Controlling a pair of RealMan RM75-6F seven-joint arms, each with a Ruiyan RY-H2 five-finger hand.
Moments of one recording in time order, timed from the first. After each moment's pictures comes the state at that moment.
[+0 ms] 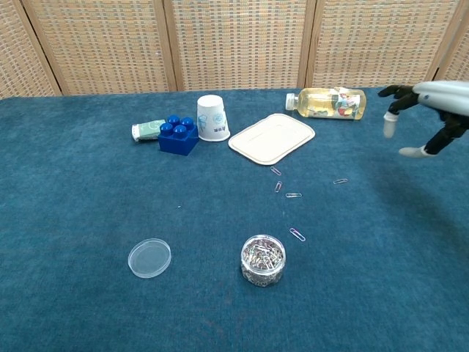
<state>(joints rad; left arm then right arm) -0.08 -1.11 -0.06 -1.69 1.45 1.50 0.23 0.61 -1.43 0.24 -1.29 -1.27 0.89 -0.11</state>
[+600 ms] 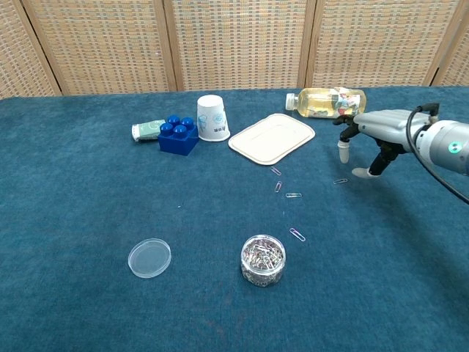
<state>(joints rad) -0.10 -1.12 -0.07 -1.68 1.41 1.47 0.25 0.75 -1.64 0.23 -1.08 -1.16 0.78 -0.24</state>
